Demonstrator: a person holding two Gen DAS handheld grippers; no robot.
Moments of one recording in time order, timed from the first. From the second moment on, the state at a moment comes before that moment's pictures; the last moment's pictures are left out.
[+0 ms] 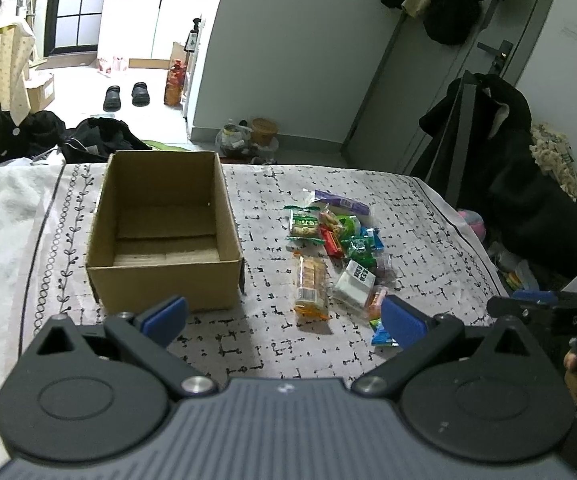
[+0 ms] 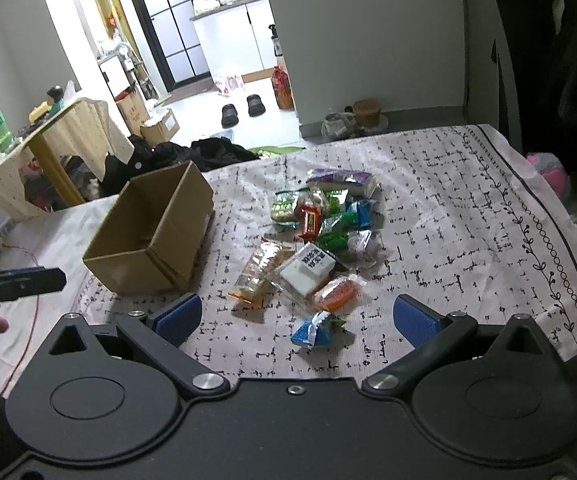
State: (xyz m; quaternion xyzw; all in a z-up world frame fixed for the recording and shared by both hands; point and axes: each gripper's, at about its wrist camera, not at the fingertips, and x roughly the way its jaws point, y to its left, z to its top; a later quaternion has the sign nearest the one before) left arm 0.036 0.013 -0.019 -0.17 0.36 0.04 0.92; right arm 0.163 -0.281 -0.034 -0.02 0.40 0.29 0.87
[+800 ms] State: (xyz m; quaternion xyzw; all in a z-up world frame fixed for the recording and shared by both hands) left arm 0.118 -0.012 -0.072 -0.09 0.40 -0.02 0.91; right arm 0.208 -0.261 -0.099 0.01 0.49 0.27 0.83
